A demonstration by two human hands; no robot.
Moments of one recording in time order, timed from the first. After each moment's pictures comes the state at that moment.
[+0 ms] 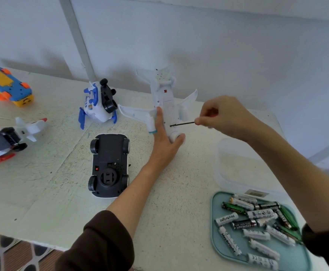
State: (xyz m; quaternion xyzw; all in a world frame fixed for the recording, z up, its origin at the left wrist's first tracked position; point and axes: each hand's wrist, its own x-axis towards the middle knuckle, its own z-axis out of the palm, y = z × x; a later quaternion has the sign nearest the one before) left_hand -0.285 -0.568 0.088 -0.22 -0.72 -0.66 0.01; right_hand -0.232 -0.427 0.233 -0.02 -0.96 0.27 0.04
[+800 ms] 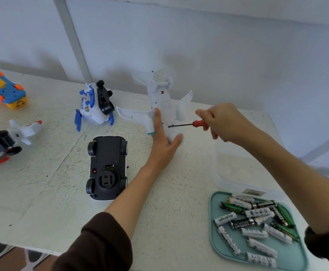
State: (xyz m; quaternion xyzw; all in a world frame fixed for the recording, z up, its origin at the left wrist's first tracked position) left_hand -0.288 -0.567 0.084 -0.22 -0.71 -0.66 0.00; right_hand -0.228 -0.430 0.227 -0.09 -0.97 0.23 0.02
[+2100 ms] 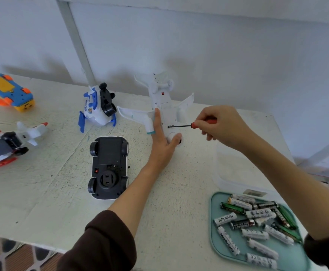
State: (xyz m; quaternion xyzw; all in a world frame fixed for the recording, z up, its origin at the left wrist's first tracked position) left_hand -0.286 -0.568 0.091 -0.24 -0.68 -0.70 0.02; right_hand -0.220 -0.426 0.214 -0.02 -0.93 0.36 0.09
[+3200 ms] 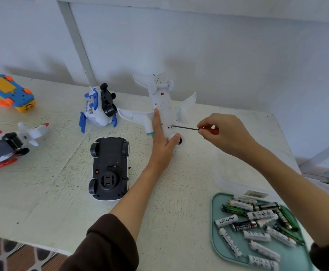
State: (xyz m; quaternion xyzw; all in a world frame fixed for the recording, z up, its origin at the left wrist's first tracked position) left_hand -0.282 -0.570 0.094 -0.22 -0.68 -0.70 0.00; right_hand -0.217 -0.415 0.193 0.03 -0.97 0.21 0.13
